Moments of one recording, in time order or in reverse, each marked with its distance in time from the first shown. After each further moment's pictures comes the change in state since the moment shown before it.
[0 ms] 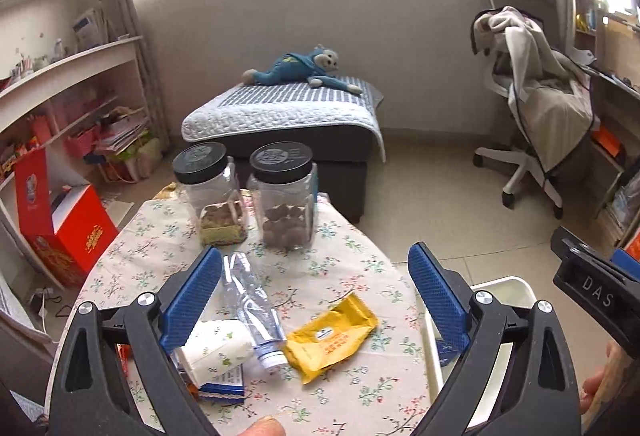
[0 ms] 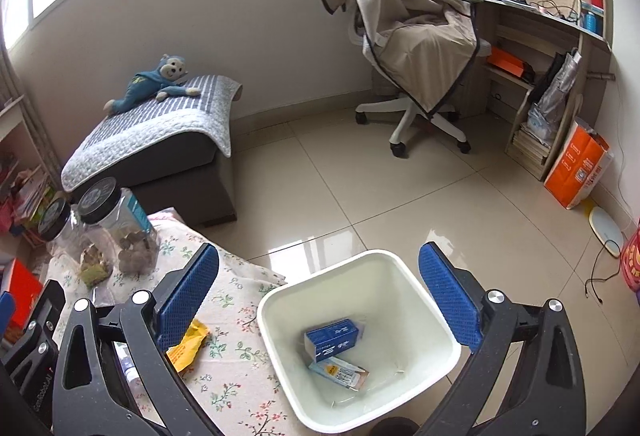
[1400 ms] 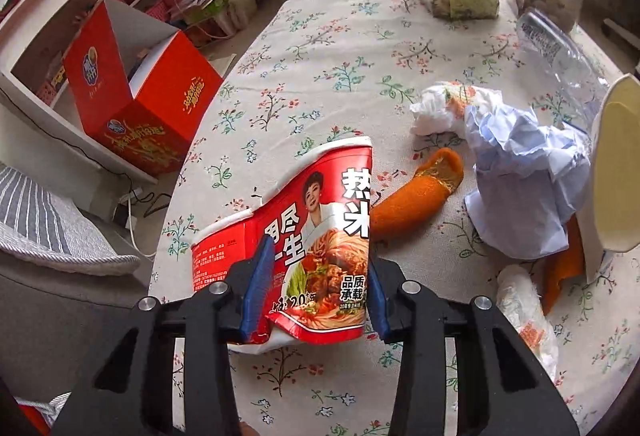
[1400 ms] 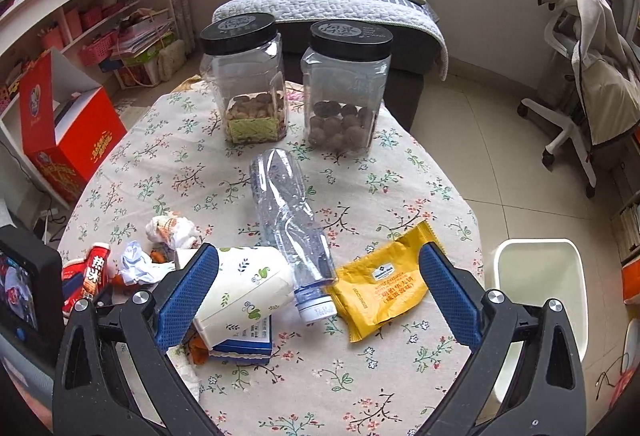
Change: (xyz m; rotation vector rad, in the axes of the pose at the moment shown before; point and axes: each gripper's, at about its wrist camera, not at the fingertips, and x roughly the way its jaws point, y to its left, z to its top) left arm 0.101 0.252 -0.147 0.049 0.525 0.321; right arm 0.016 0.240 -0.097 -0.442 0.254 0.321
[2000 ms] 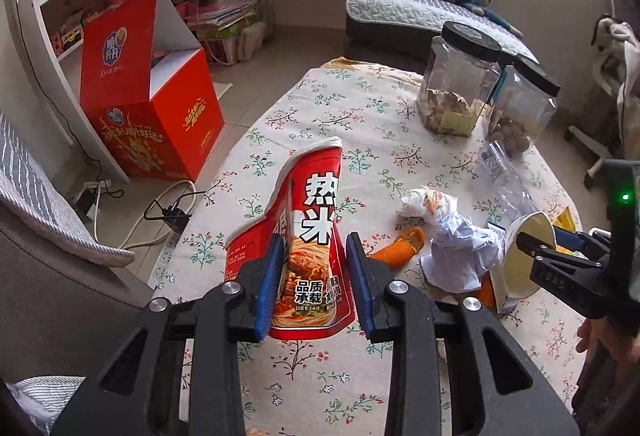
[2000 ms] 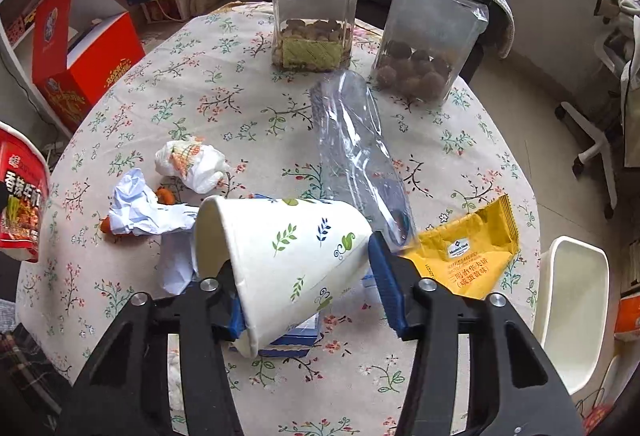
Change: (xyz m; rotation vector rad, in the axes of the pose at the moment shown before) left arm -0.071 0.078 -0.003 -0.231 -0.178 -0.229; right arm 0.057 0.040 -0.023 -0.136 0.123 0.014
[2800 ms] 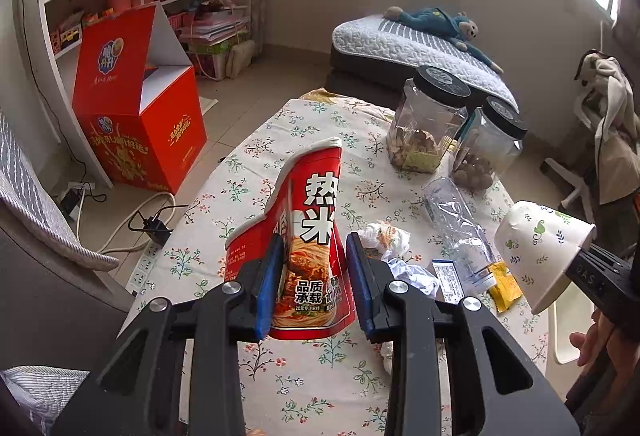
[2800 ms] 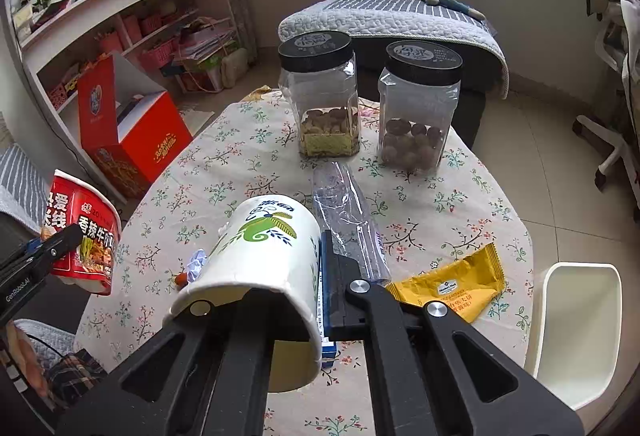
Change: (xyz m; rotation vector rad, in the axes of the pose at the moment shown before) left arm -0.038 -0.014 0.017 -0.061 -0.072 -0.085; right arm -0.087 -0.038 0.016 0.098 -0.203 0.209
